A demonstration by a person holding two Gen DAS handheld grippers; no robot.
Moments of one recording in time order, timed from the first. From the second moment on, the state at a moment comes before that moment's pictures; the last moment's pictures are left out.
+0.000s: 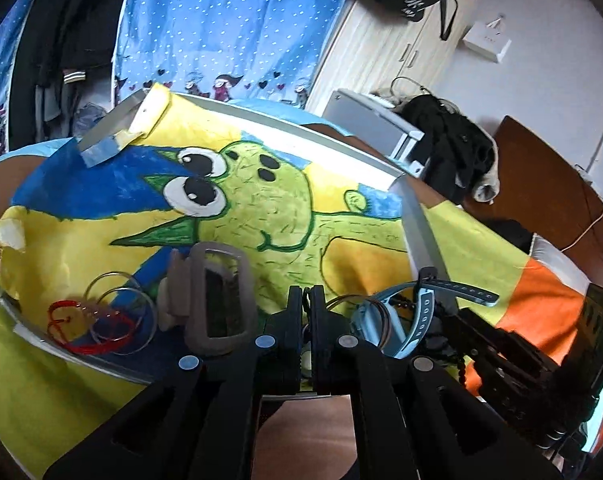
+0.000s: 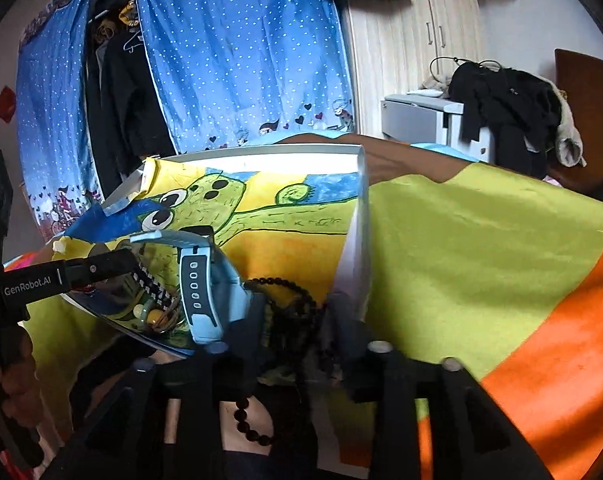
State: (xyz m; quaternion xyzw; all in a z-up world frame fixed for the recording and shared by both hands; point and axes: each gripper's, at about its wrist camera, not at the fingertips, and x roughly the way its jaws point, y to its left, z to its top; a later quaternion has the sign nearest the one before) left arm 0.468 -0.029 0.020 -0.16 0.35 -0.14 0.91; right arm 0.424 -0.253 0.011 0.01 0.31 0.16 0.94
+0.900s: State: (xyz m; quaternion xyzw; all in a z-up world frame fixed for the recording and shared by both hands) left arm 0.322 -0.019 0.112 -0.09 0.23 -0.10 0.96; right arm 0.303 -0.272 0.110 0.05 0.21 0.17 0.96
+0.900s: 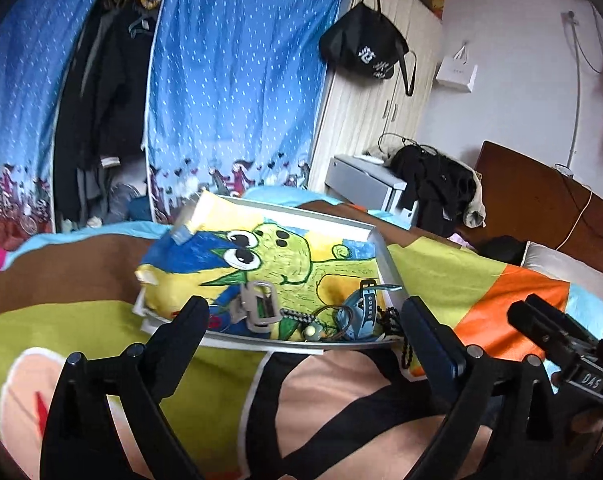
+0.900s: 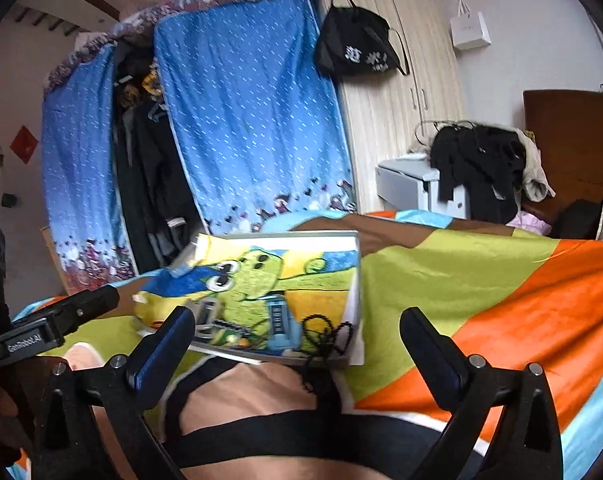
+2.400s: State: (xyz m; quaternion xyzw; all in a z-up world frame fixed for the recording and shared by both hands) left arm 0.178 0.042 -0.036 -0.03 0.42 -0.10 0.90; right arm 0.168 -0.180 -0.051 -0.04 0.41 0.21 0.89
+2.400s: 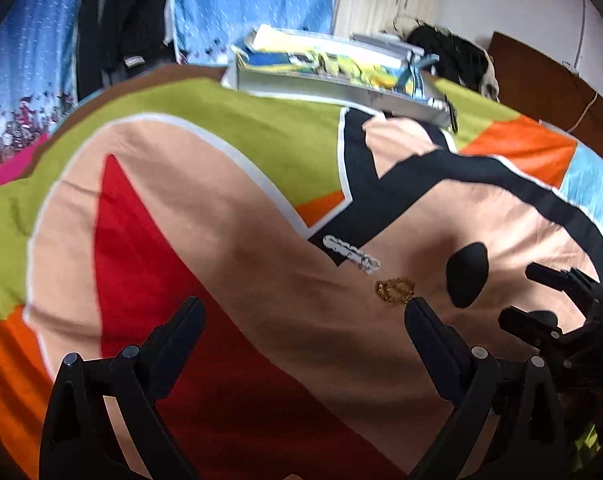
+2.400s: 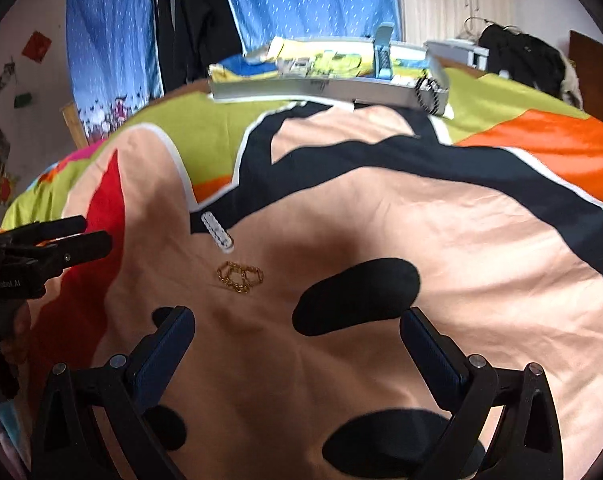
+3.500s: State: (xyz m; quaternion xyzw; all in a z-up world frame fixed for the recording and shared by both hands) left arm 0.286 0.031 -0.083 -0.15 0.52 -0.19 0.82; right arm 0.222 -0.146 -0.099 -0.07 0.47 0.32 0.82
